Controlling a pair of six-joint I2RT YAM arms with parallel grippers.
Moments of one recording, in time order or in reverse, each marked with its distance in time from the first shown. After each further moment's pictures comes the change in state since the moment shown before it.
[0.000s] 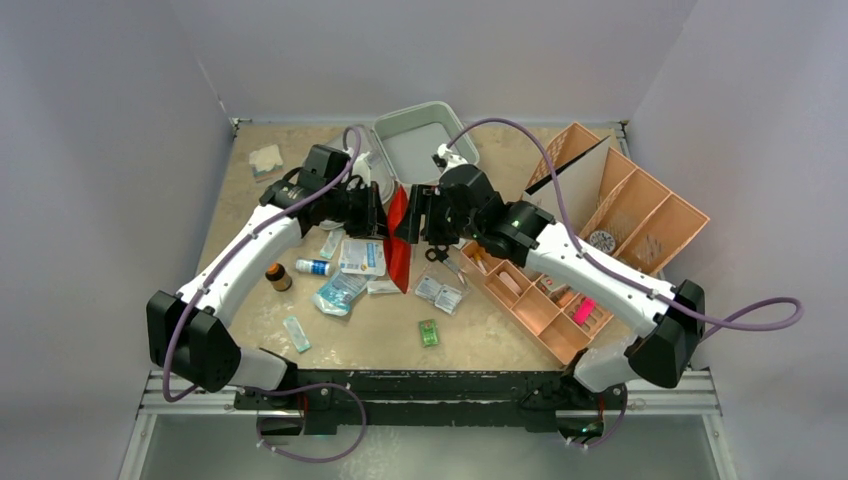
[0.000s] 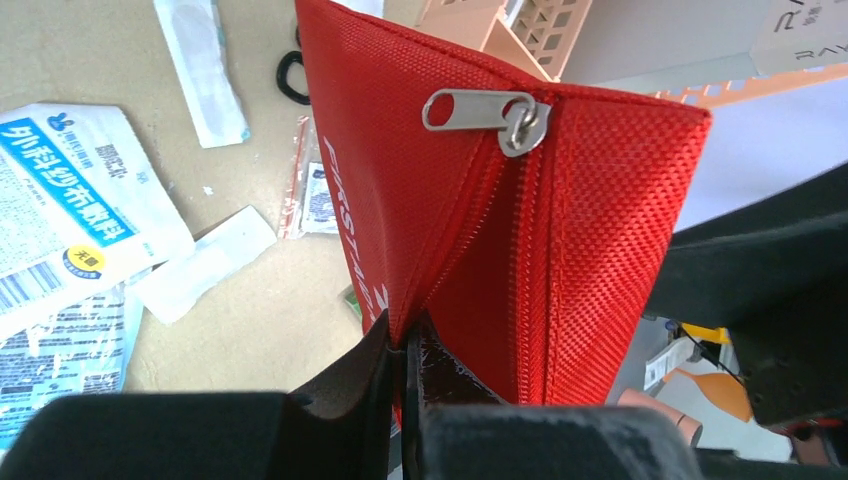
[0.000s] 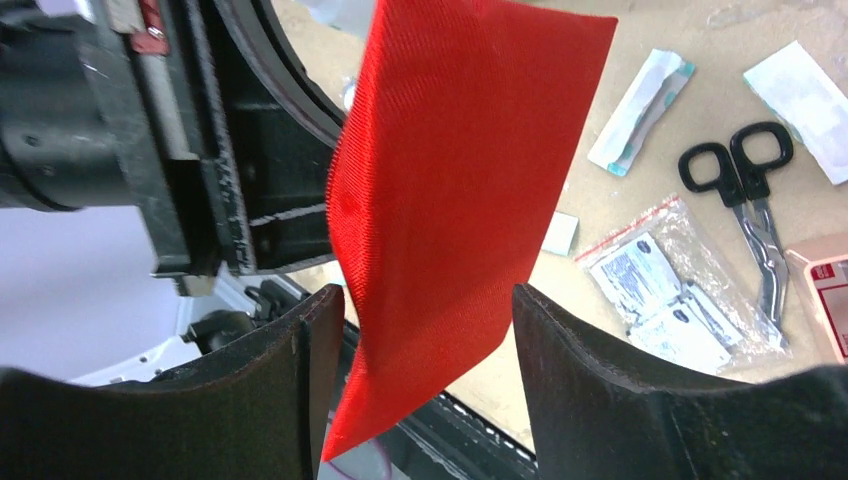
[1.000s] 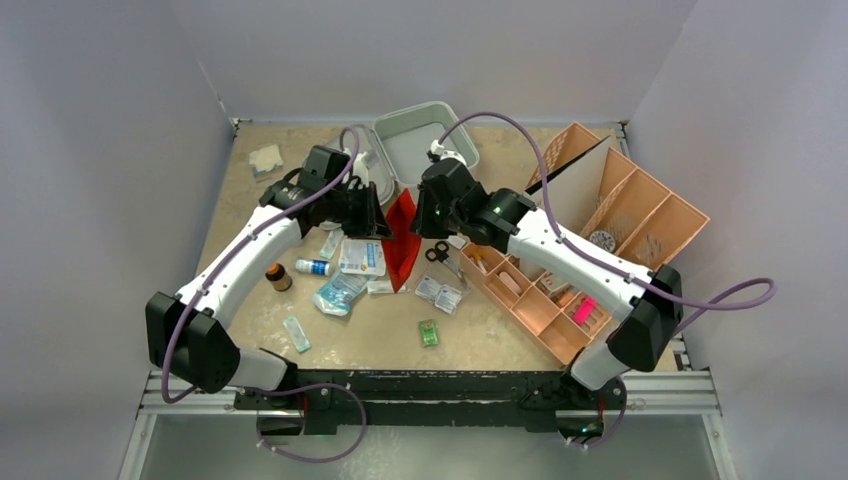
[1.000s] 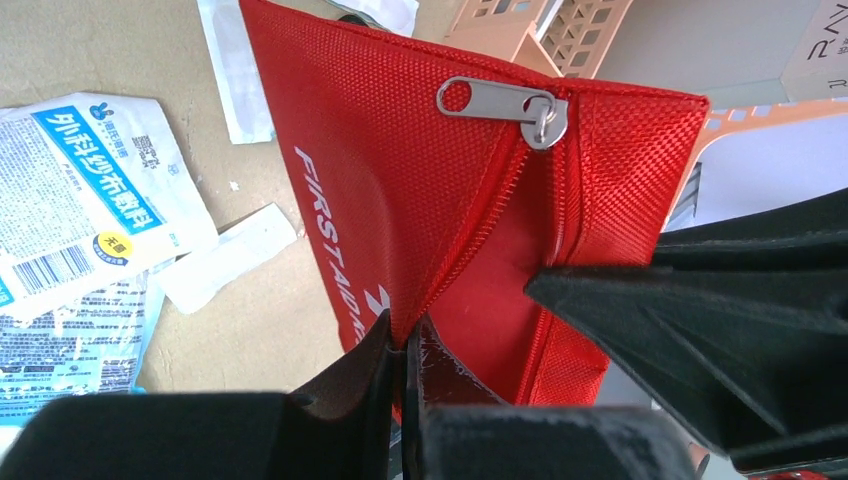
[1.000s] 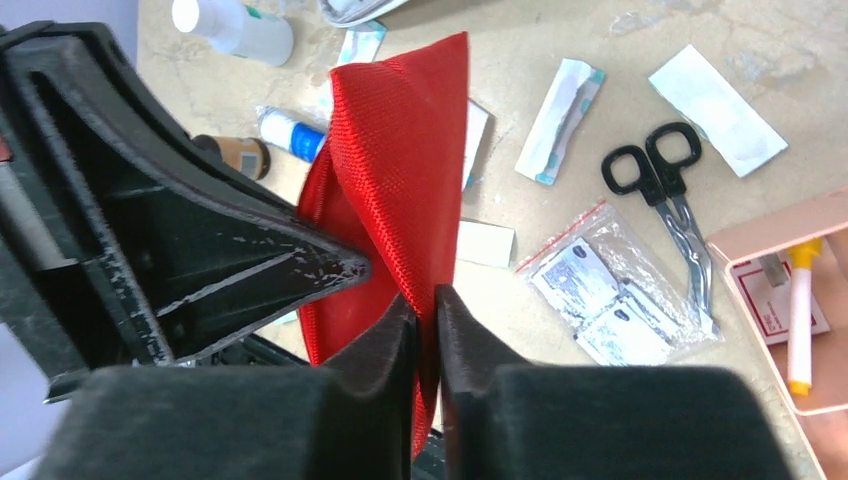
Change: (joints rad) left arm -0.006 -0.006 0.000 -0.014 -0.082 -0.025; right arm 0.000 0.129 0.143 -0.126 0.120 0.003
